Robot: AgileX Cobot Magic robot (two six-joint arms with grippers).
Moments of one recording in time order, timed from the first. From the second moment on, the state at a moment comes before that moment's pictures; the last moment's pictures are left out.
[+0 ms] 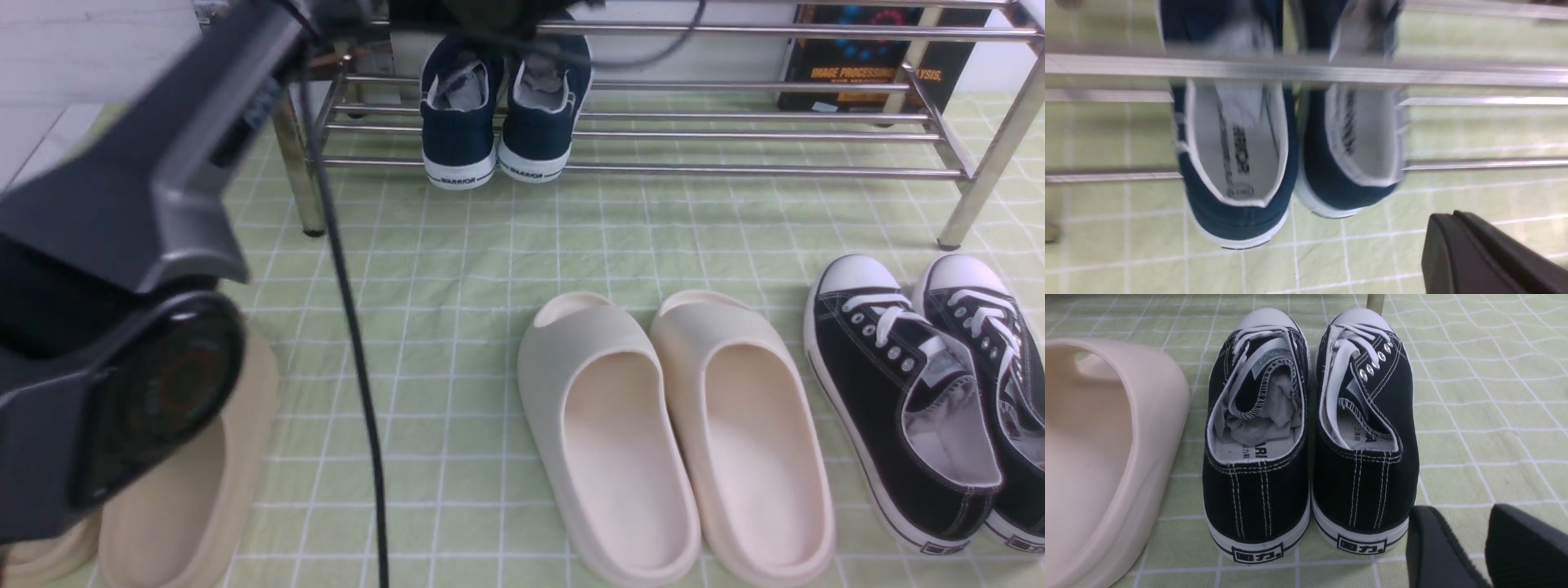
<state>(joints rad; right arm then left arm) -0.05 -0.01 0.02 -0.08 0.38 0.12 -0.46 2.20 -2.51 0.08 1.11 -0.40</state>
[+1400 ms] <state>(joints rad) -0.05 -0.01 0.02 -0.08 0.38 0.12 -0.46 0.35 -0.81 0.23 1.16 -0.52</state>
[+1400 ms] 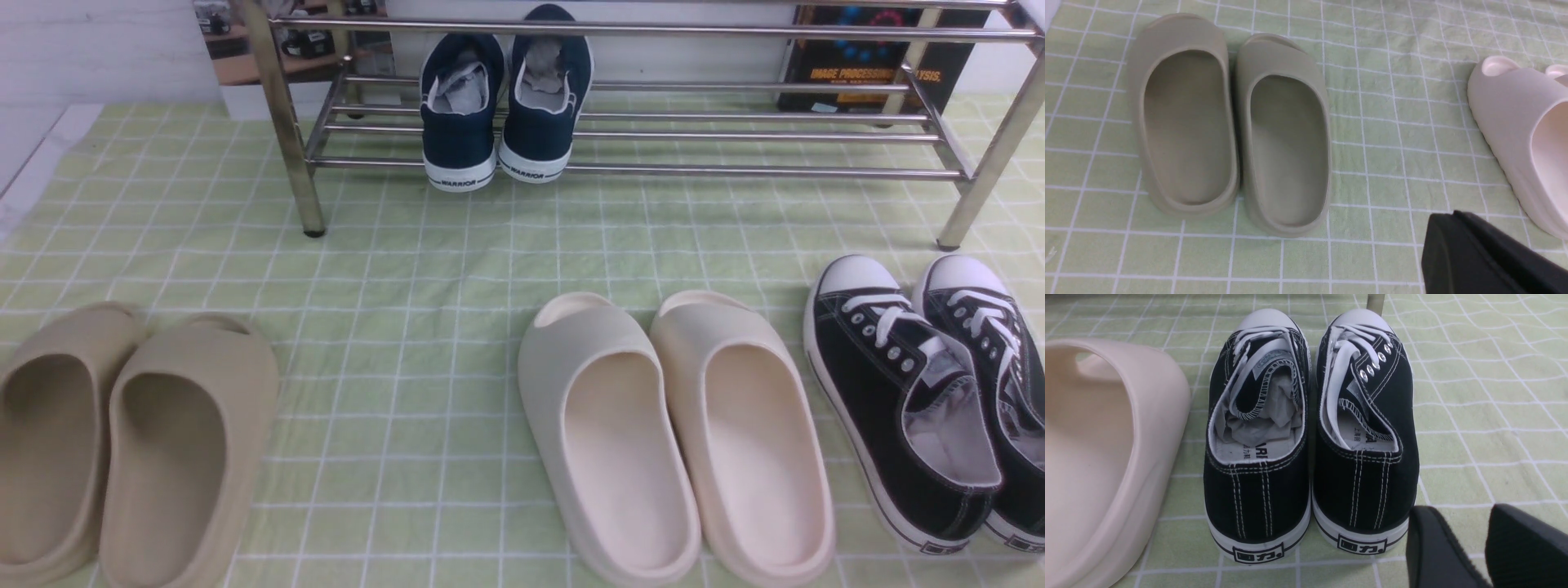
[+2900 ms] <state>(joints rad) -0.05 -0.01 0.02 -0.08 0.38 0.12 -0.04 -0.01 0.03 0.01 0.38 -0.24</state>
